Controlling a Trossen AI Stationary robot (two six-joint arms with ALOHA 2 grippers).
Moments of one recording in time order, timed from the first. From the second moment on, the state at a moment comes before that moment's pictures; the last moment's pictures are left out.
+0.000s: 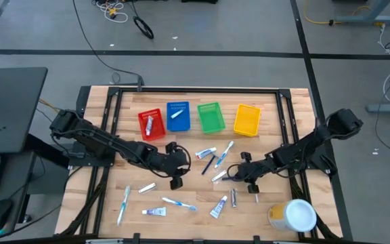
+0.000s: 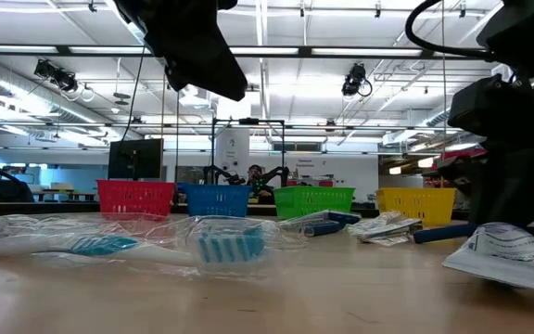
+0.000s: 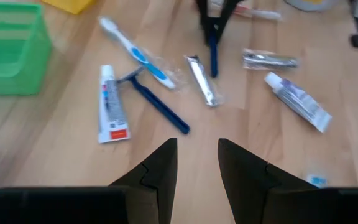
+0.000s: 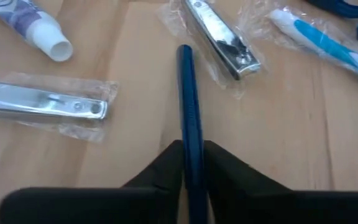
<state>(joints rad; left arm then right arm) -0.33 1.54 1.02 -0.22 -0.34 -0.44 0.42 1.43 0.35 0.17 0.11 0.26</state>
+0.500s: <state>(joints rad) -0.33 1.39 1.02 -0.60 -0.48 -0.72 0.39 1.30 0.43 0.41 0.28 0.12</state>
